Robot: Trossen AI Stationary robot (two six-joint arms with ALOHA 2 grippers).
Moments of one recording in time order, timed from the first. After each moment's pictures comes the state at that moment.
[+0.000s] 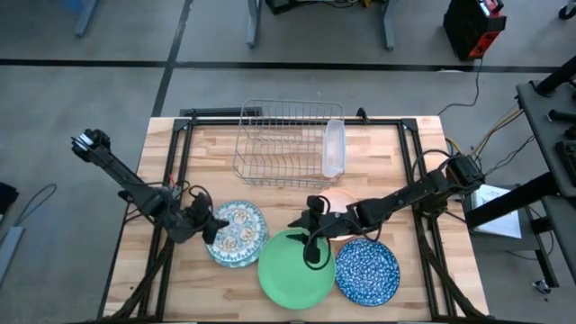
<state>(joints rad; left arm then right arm) -0.71 0.80 0.32 -0.36 -0.60 -1.41 0.35 1.70 1.04 0.15 0.29 0.32</state>
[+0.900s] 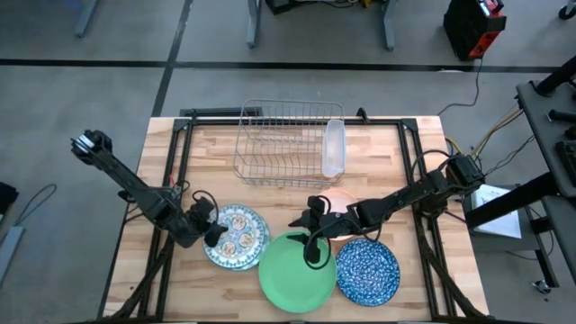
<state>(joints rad) -0.71 0.91 0.32 -0.39 -0.51 -1.51 0.35 1.70 1.03 0.17 0.29 0.35</state>
